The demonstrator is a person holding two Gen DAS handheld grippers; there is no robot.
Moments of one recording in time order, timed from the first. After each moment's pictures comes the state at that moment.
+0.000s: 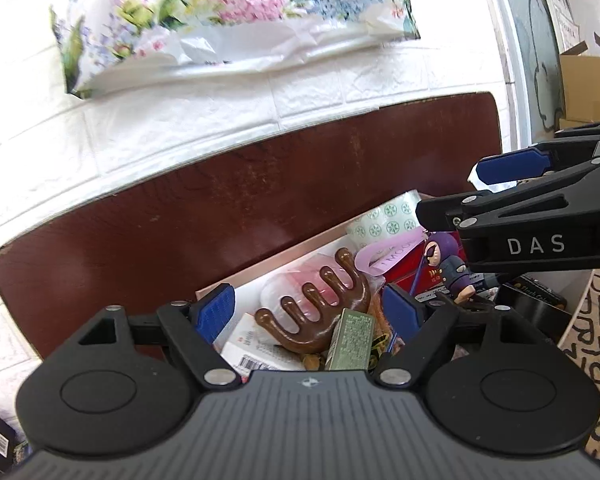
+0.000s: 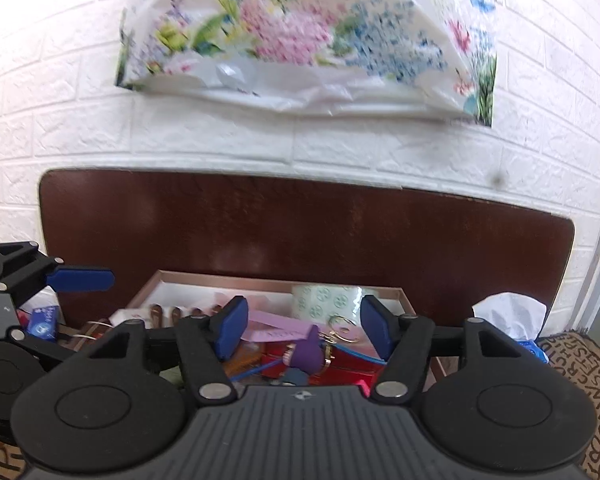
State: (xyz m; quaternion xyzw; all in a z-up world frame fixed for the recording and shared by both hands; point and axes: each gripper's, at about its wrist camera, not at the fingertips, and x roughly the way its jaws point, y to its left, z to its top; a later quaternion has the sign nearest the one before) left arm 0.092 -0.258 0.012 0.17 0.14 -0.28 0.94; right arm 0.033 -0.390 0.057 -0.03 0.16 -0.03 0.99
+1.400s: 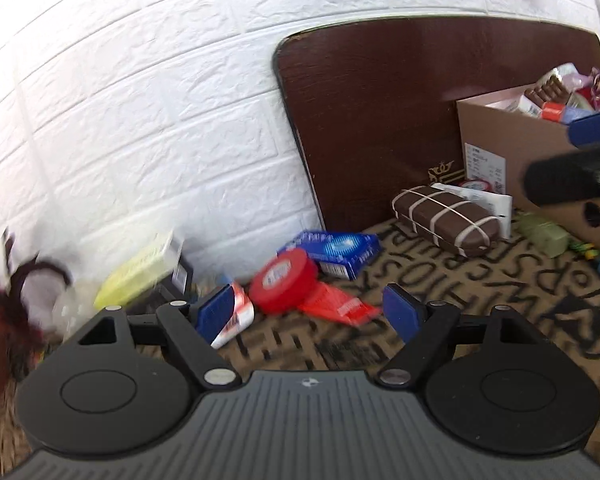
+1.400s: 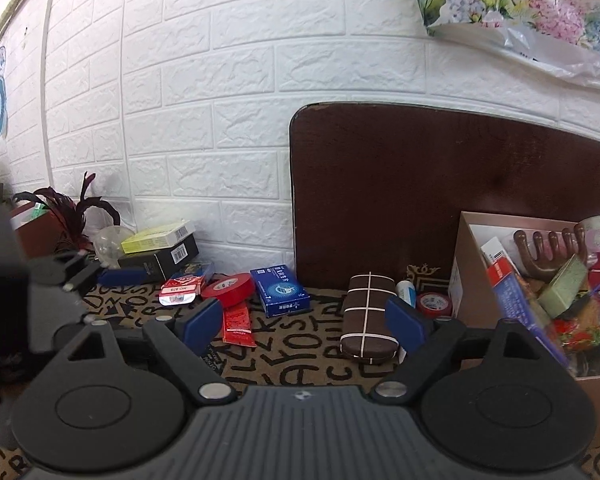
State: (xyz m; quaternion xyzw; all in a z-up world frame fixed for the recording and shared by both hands) left arm 0.102 -0.029 -0.062 0.19 0.19 -0.14 0.96; right arm -0.009 -0.162 0.009 0.00 0.20 0.14 0.97
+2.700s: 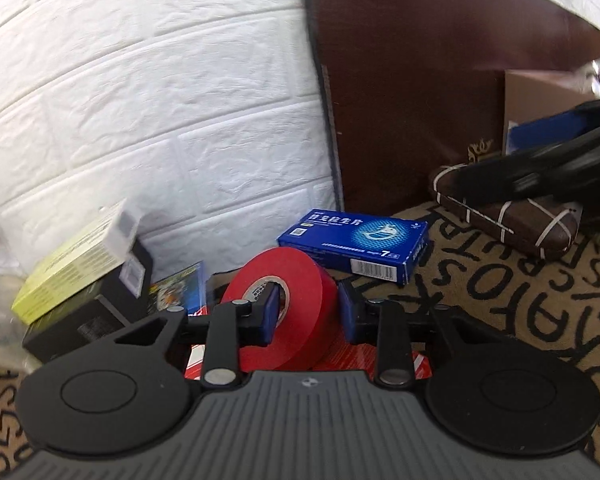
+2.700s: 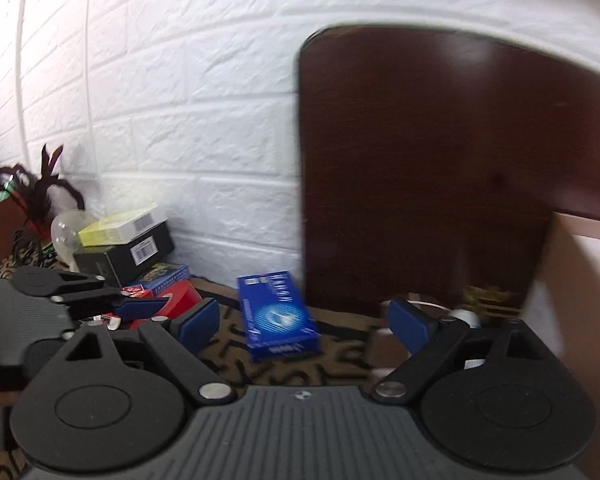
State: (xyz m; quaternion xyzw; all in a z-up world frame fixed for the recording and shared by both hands) left arm 0.181 0.020 -0.089 0.13 0.24 -0.19 0.94; right arm 0.130 -0.132 -0.035 -0.02 0.25 0.19 0.95
